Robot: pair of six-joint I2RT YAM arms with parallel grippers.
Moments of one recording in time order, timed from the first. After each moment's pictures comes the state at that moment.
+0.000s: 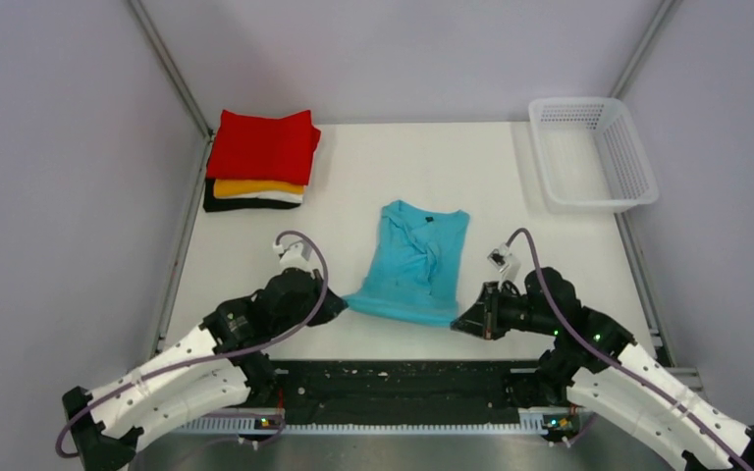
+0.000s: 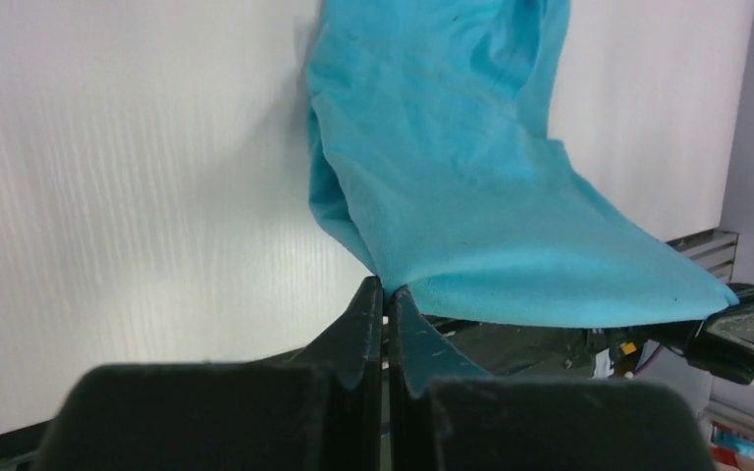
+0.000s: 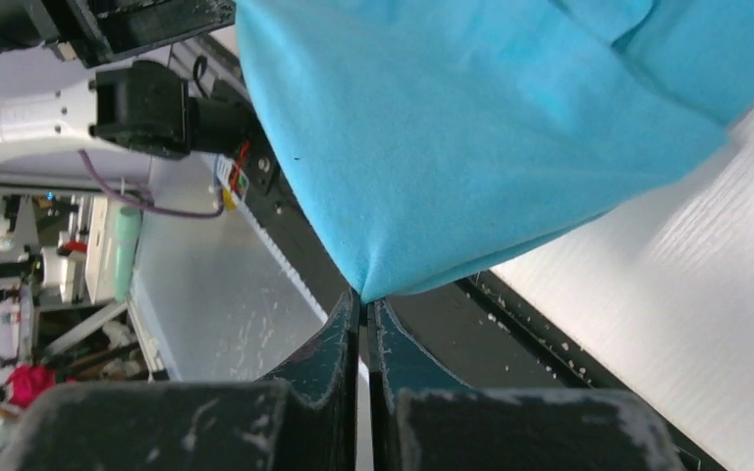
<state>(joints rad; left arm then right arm) -0.89 0.62 0.54 -0.63 -0.18 -1.02 0.76 0.45 0.44 -0.51 -0.38 0.75</state>
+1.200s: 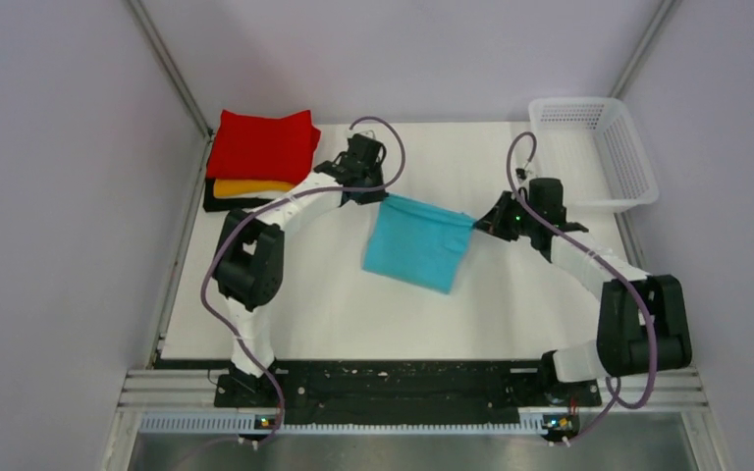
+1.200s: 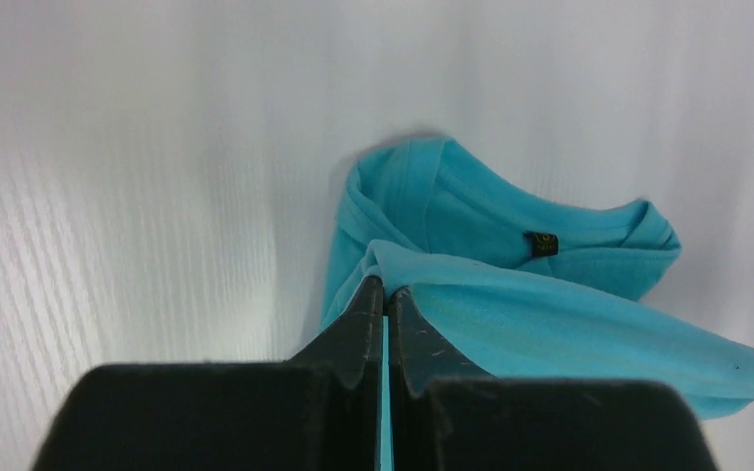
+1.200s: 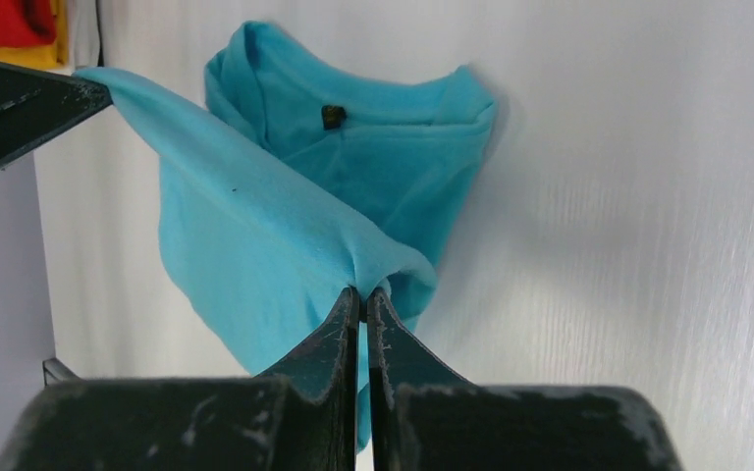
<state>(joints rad) -0.51 1.93 1.54 -0.43 -0.07 -0.59 0.12 1.36 0.75 -0.06 -0.40 0.52</state>
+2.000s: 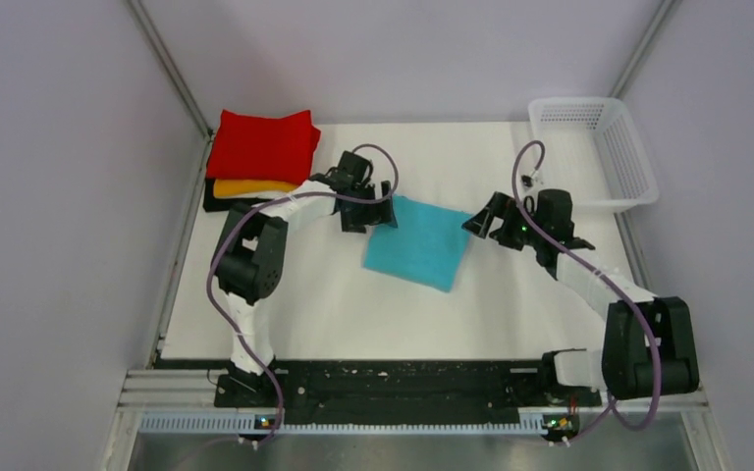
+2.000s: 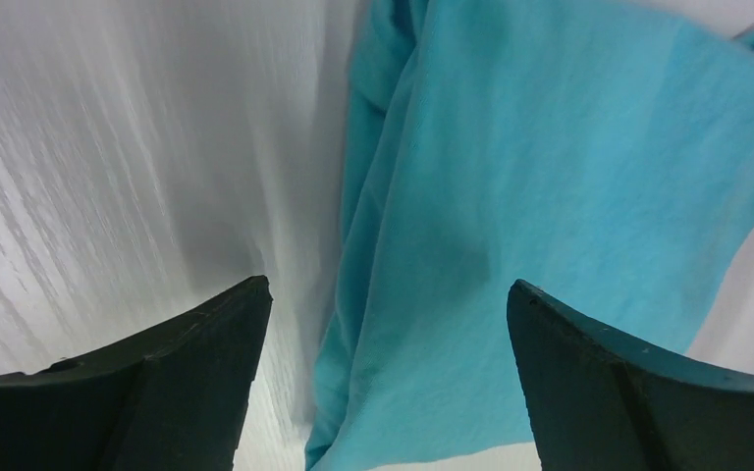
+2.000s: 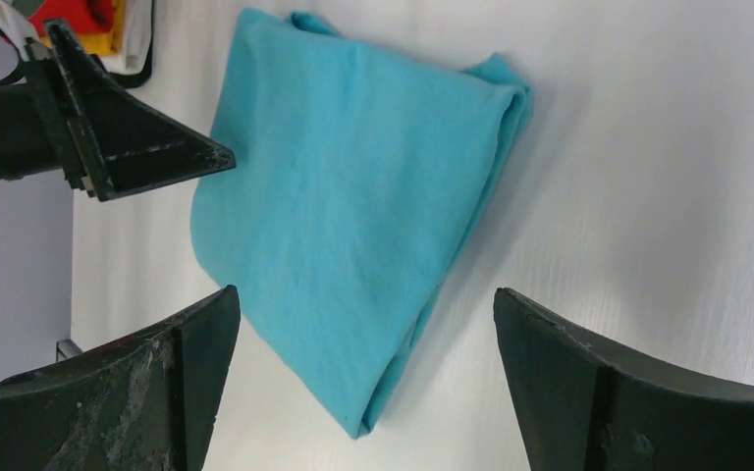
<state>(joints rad) -0.45 1.99 1.46 -0.44 0.21 -0.53 0.10 1.33 0.68 0.08 -0.48 0.51</state>
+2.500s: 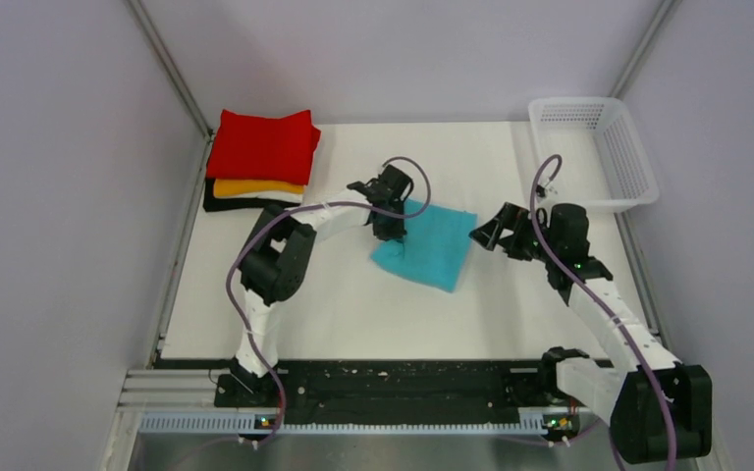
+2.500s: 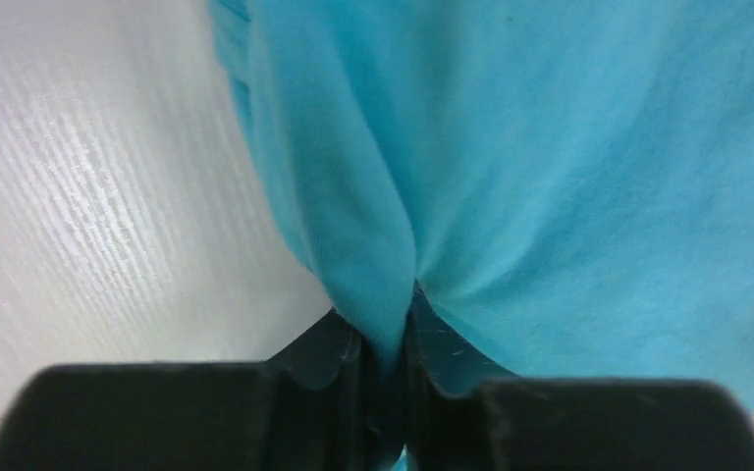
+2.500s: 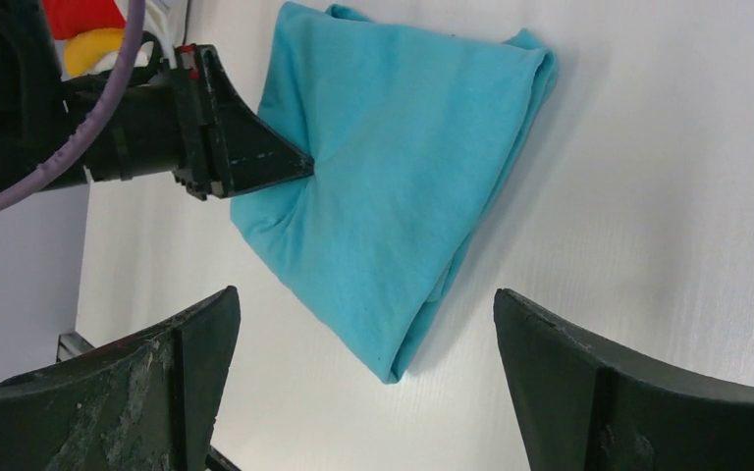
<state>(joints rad) -0.62 2.07 1.49 -0.49 0.04 -0.58 0.10 1.02 0.57 -0.06 -0.45 0.52</state>
